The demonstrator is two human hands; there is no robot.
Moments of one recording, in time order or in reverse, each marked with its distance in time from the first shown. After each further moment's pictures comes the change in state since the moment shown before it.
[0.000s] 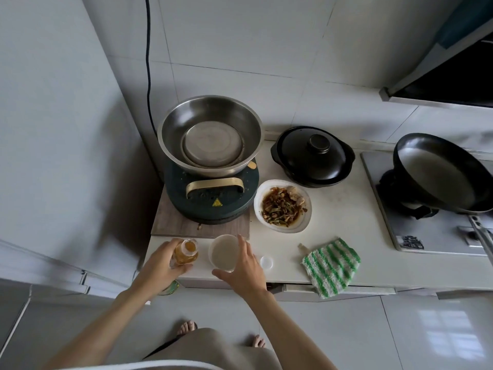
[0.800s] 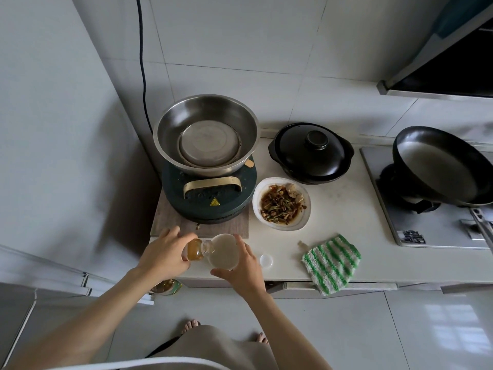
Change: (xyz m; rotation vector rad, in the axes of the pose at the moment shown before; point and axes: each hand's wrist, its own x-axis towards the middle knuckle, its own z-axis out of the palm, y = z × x) left_hand 0.019 0.051 -0.025 0.571 -0.171 0.053; right_hand 0.000 0.003 0.008 0.208 0.035 0.064
